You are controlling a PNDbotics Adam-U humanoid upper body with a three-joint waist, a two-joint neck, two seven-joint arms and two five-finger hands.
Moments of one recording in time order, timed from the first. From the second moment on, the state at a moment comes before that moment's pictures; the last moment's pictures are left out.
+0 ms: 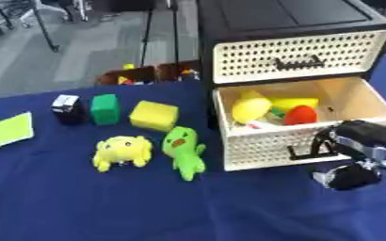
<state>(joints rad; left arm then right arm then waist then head) -0.43 0.39 0.14 -1.98 -0.22 -0.22 0.47 -0.36 -0.78 0.04 -1.96 0.92 0.26 0.82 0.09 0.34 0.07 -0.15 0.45</state>
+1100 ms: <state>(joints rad) -0.43 0.39 0.14 -1.98 -0.22 -0.22 0.47 -0.41 -0.81 -0.04 -1.98 0.96 0.20 0.61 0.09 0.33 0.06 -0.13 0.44</state>
